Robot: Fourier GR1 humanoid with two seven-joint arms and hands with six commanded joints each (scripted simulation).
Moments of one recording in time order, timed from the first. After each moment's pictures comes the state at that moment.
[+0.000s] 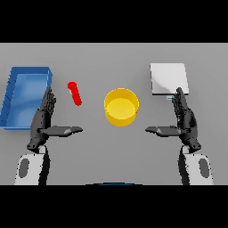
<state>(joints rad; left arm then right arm) 0.00 0.00 0.00 -1.57 0.00 0.00 0.00 0.00 0.00 0.00 -1.57 0.00 0.00 0.00</state>
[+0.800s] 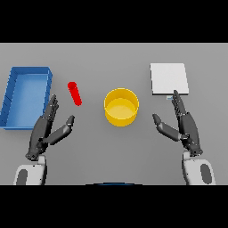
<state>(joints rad) 0.12 0.05 -0.11 -1.73 -0.12 -0.03 0.03 0.07 -0.07 0.09 -1.66 0.13 0.01 -0.05</state>
